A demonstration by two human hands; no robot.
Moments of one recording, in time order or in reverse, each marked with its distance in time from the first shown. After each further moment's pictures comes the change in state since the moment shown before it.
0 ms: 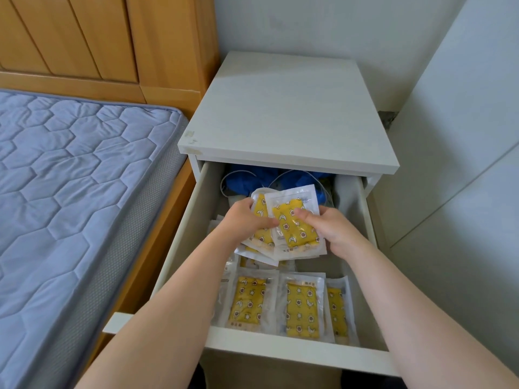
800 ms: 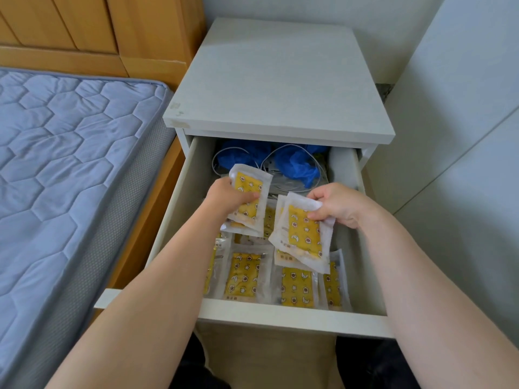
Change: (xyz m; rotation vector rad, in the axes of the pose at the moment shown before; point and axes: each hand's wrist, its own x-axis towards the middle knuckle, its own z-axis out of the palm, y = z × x) left_hand 0.007 -0.009 -0.008 0.063 0.110 -0.115; right_hand -0.013 -0.007 -0.025 -0.534 -0.110 0.029
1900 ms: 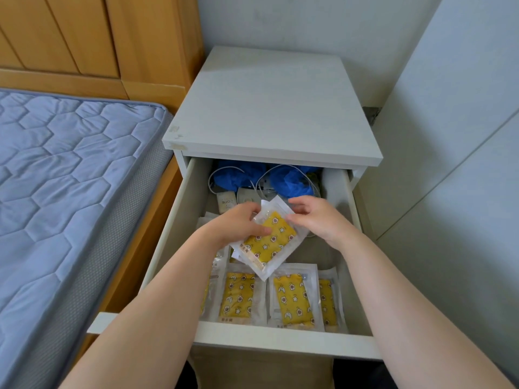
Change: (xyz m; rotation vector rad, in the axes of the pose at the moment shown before) left_hand -0.011 0.009 0.010 0.187 -0.391 0.194; right_hand -0.001 -0.010 0.017 0.048 0.127 -0.171
